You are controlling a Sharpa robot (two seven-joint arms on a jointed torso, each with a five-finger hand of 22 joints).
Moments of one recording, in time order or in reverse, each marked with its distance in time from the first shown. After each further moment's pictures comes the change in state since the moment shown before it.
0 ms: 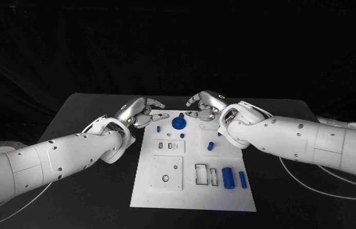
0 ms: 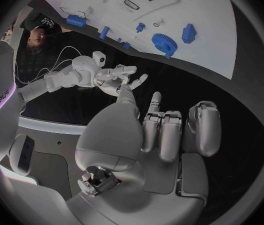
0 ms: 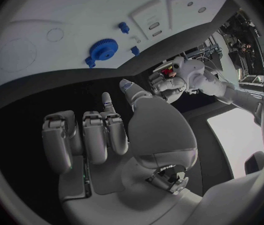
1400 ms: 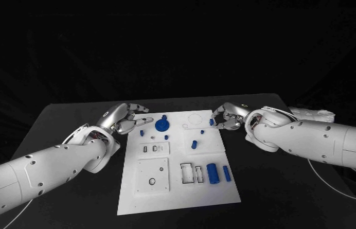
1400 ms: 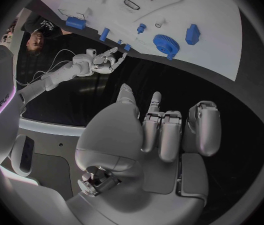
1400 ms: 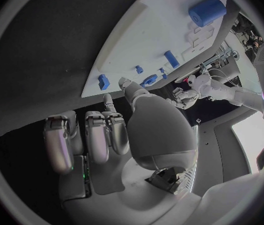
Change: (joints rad) left arm -0.023 0.015 0.000 -0.038 0.000 0.000 0.016; left_hand 0.000 0.000 0.000 0.000 0.000 0.000 0.000 0.000 0.000 0.000 0.000 0.000 0.000 0.000 0.000 0.000 0.001 0.000 0.000 0.000 -0.005 0.000; right arm -0.063 -0.251 -0.021 0.013 -0.042 0.158 -0.030; right_hand 0.042 -0.037 0.012 -0.029 -0.026 -0.028 -0.053 -0.058 -0.014 -0.002 -0.048 0.000 0.000 -0.002 -0.042 0.000 0.000 0.000 0.002 -0.031 0.000 0.000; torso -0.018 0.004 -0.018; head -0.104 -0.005
